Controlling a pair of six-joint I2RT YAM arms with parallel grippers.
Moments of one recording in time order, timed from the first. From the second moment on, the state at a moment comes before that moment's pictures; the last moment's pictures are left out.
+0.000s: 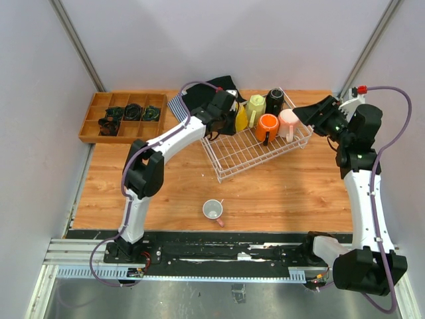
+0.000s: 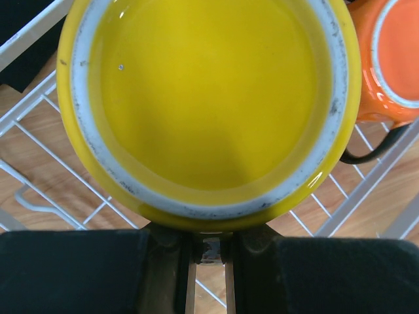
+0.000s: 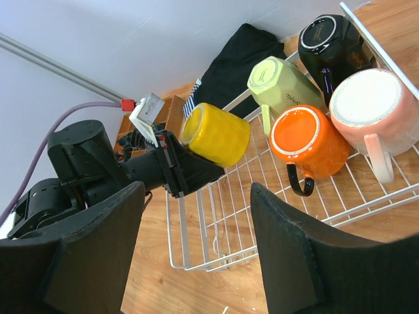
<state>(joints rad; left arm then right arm) -0.65 2.10 1.86 -0.48 -0.06 -0.42 -0.14 1.06 1.08 -0.19 -0.54 0.67</state>
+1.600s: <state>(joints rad) -0.64 2.41 2.18 -0.59 -0.13 -0.30 -0.14 1.06 1.07 -0.21 -0.54 0.66</state>
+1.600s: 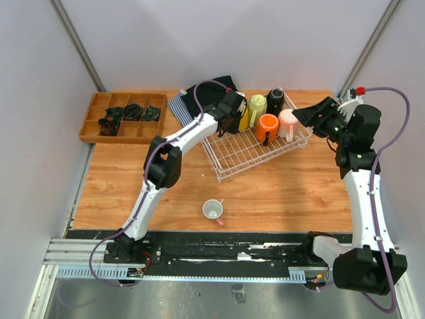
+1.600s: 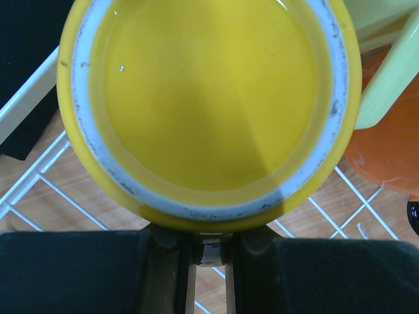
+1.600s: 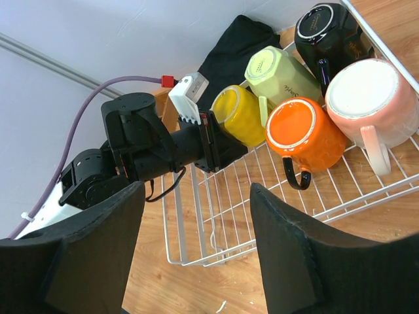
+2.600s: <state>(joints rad) -0.64 2.36 2.05 -0.54 -0.11 -0.35 -0.14 1.07 1.06 -0.21 -0.55 0.67</state>
